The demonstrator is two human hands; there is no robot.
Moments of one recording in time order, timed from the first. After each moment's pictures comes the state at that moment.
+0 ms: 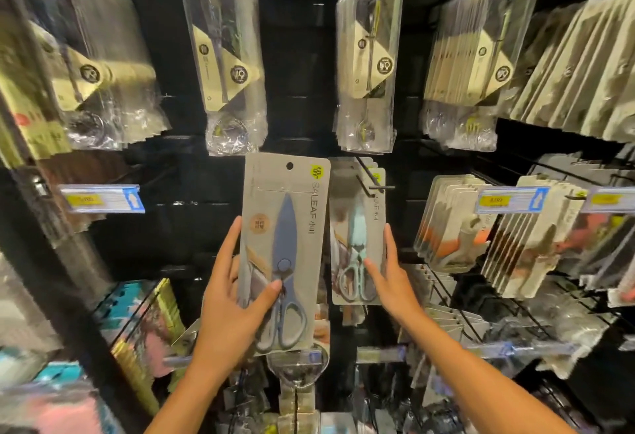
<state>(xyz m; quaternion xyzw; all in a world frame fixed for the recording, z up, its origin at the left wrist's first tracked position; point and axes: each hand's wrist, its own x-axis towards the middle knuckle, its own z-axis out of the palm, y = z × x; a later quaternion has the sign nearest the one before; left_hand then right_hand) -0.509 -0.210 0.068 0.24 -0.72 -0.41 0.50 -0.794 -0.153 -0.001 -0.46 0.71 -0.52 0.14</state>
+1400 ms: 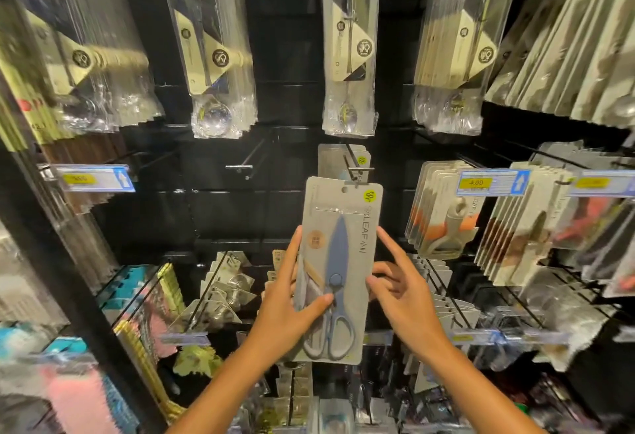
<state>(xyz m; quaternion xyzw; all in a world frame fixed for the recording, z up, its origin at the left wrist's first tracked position) -0.576 -0.173 0.026 0.21 -0.78 -0.47 0.36 -0.753 -0.059 0.025 -0.48 0.59 -0.62 0.17</state>
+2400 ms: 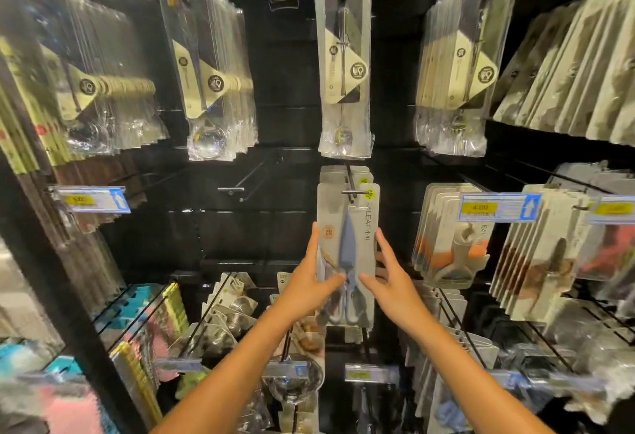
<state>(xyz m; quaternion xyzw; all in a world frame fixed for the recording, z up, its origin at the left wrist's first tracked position) -0.657 -0.231 0.041 0.26 -0.80 -0.47 0.27 -0.816 -0.127 0.022 -0.53 0.62 -0.54 0.19</state>
